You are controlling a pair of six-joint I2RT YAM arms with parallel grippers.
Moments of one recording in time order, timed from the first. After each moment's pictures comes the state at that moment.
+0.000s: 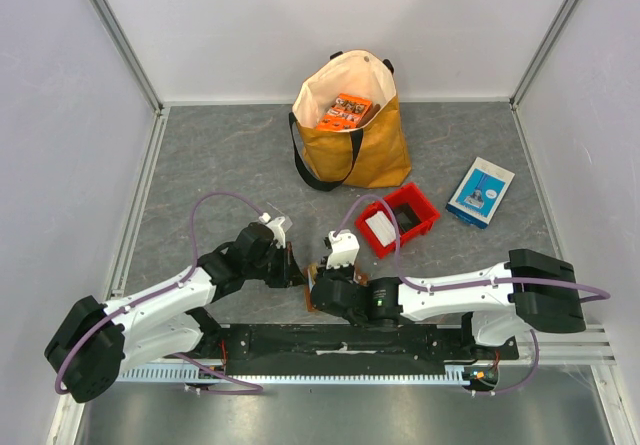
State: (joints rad) left arm -0.74 1.00 0.39 -0.17 0.29 -0.74; right arm 1.46 1.46 0.81 -0.12 0.76 0.97
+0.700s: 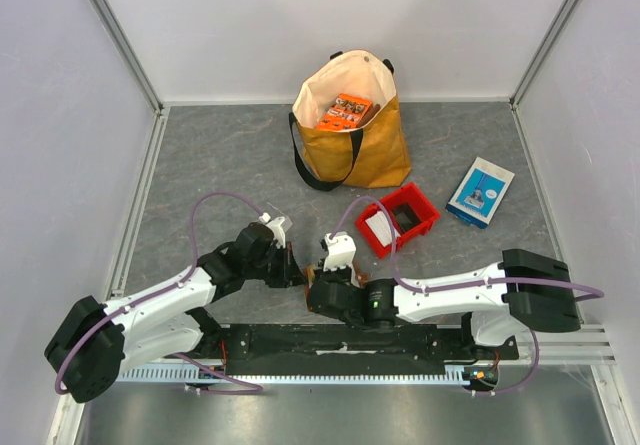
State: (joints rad) left arm -0.74 1.00 0.39 -0.17 0.29 -0.74; right arm 1.46 1.49 0.82 -0.12 0.76 0.98
